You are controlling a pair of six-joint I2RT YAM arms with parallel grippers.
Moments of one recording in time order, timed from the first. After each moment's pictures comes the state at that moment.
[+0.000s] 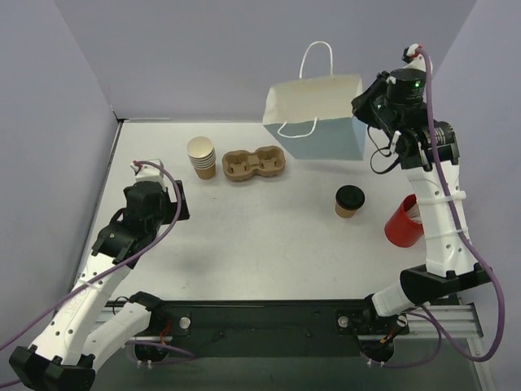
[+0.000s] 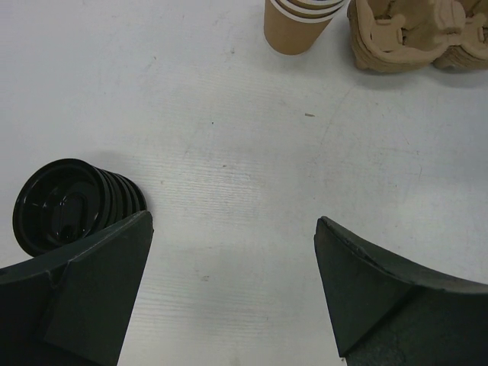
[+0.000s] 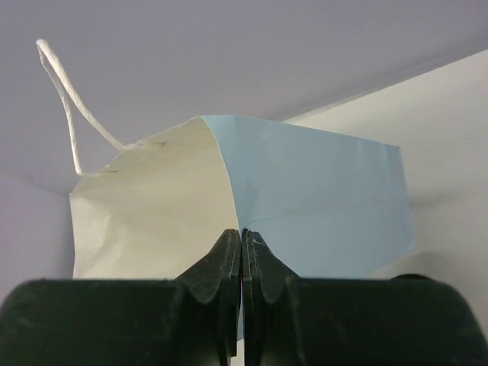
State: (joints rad) left arm -0.40 0.83 0.89 -0.64 -0.37 -0.35; right arm 0.24 1.51 2.03 -0.83 0.22 0.55
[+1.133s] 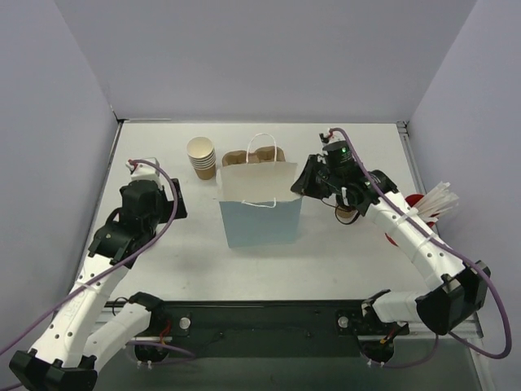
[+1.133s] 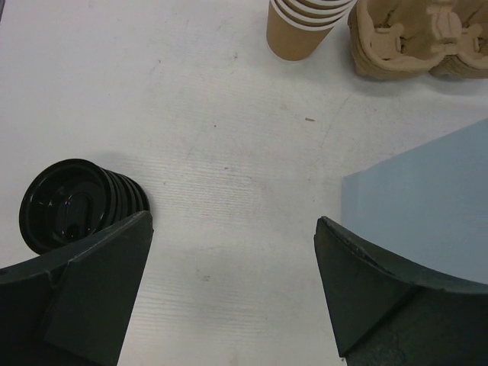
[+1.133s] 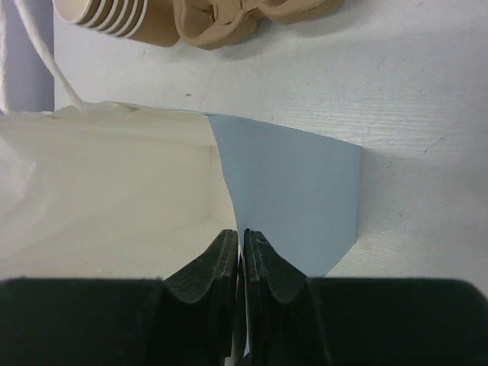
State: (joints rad) left arm -0.36 0.82 0.89 -0.64 -0.36 -0.35; right arm 0.51 1.28 1.22 -0.62 -0.07 0.65
